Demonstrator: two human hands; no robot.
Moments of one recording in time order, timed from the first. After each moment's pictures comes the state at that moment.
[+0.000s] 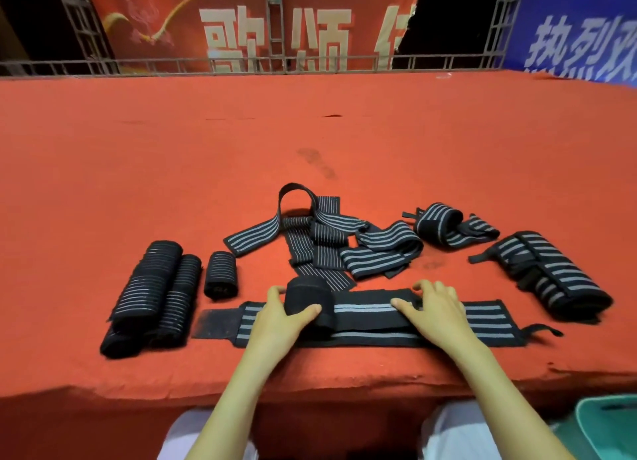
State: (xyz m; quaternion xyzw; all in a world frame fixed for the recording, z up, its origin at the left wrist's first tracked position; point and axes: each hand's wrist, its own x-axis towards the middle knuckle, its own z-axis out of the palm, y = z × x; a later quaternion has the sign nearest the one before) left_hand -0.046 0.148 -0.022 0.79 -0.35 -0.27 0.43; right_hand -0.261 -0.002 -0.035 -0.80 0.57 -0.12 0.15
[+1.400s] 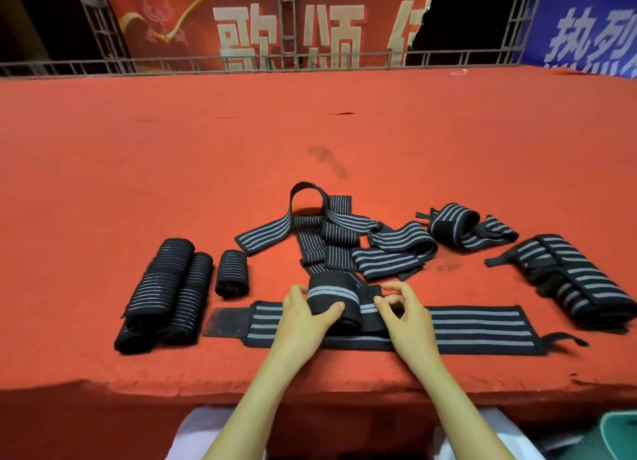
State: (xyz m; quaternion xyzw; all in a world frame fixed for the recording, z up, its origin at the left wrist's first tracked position) left_hand -0.061 0.136 -0.025 0.78 -0.37 -0.25 0.43; right_hand -0.212 0.038 -0.056 -0.72 0.43 -0.39 0.39
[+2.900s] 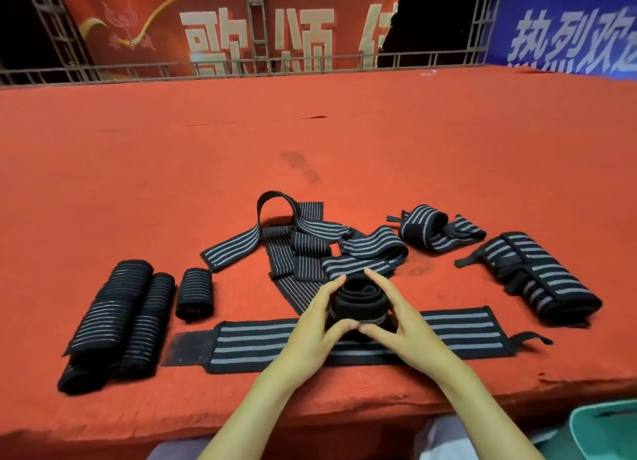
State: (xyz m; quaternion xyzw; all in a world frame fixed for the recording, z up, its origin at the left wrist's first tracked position) left_hand -0.093 0.101 -0.032 0.59 -0.58 -0.28 0.48; right_hand -0.260 0.012 -0.031 -0.82 0.26 -0.29 0.43
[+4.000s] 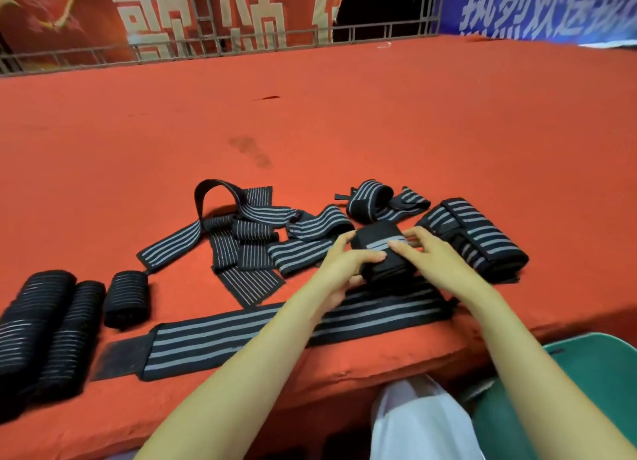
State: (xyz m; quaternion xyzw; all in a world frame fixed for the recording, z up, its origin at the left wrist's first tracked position) left_hand -0.184 -0.017 -0.003 0.53 -0.36 -0.58 0.50; right_hand -0.350 -0.064 0.009 -0.74 0.50 -0.24 0.37
